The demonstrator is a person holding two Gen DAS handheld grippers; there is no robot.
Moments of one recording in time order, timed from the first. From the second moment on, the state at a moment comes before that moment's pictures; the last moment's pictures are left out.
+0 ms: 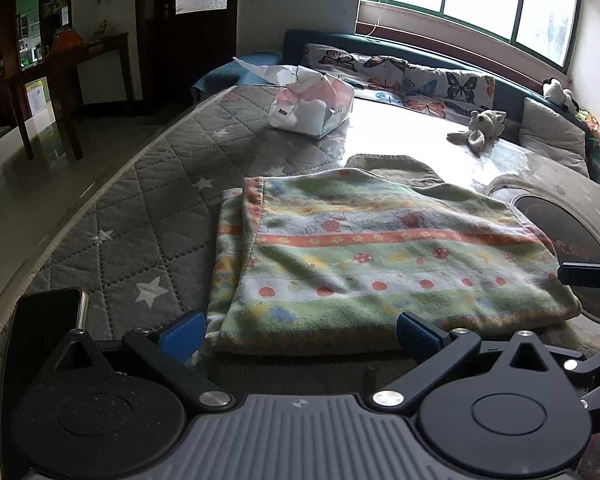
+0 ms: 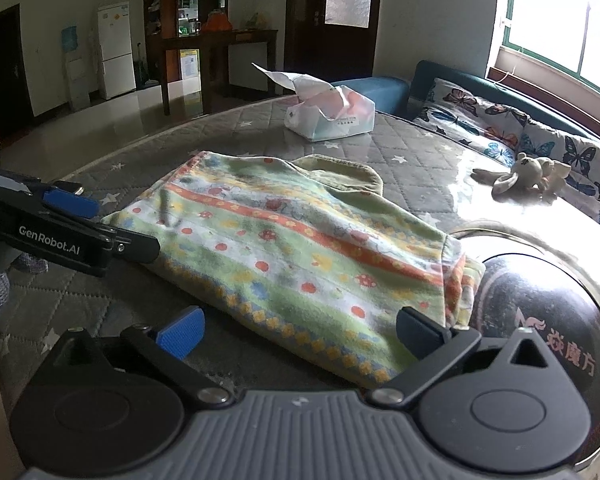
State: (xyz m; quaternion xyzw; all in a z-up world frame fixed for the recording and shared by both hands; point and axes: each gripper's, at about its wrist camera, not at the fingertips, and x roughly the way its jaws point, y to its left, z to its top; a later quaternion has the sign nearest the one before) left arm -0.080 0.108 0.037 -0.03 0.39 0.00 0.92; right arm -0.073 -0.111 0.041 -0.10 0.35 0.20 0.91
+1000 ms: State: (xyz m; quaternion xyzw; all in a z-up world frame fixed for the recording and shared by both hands) left arm -0.103 0.069 0.027 -0.01 0.39 0.01 0.92; right arm -0.094 -0.140 0.034 -0.06 0.37 0.18 0.91
